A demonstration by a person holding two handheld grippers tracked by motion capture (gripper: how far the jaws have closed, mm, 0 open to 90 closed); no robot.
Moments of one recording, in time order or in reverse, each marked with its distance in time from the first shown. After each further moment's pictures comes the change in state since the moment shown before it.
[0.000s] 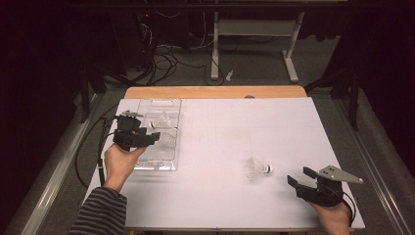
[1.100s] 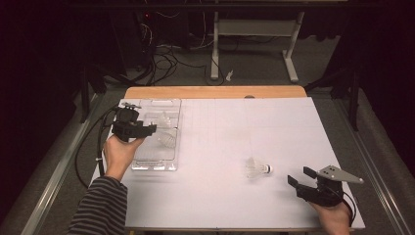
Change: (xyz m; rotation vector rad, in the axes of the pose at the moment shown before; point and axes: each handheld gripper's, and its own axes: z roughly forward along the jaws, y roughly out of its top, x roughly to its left) left arm 0.007 0.021 0.016 -0.015 0.061 -0.002; right arm -0.001 0.000 0.000 -0.001 -0.003 0.003
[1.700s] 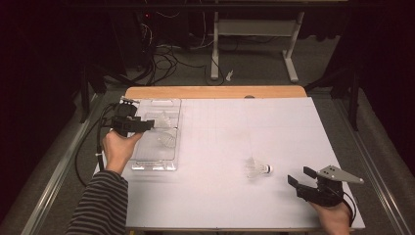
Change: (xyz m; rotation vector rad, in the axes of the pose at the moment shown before) left arm 0.004 0.012 0.008 -0.016 0.032 -0.019; right arm 0.000 0.000 0.000 -0.002 -0.001 0.000
